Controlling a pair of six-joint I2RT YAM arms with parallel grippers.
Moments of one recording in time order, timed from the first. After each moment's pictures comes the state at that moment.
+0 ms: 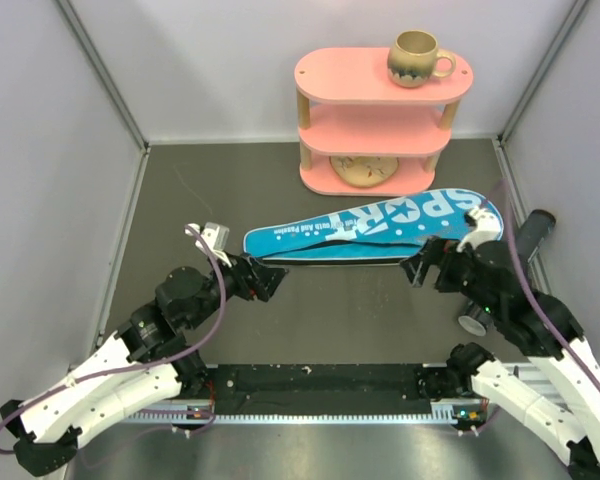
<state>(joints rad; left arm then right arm) -0.88 0.53 0.64 -0.26 -0.17 -0.58 0.58 0.61 0.91 -0.80 0.11 0.51</state>
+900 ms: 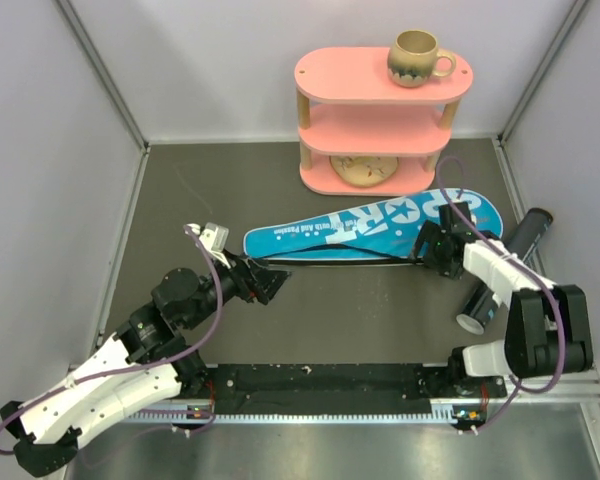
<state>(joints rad) -0.88 0.51 0.63 -0.21 -0.10 -0.61 0.08 1.38 0.76 -0.44 0.07 0.55</state>
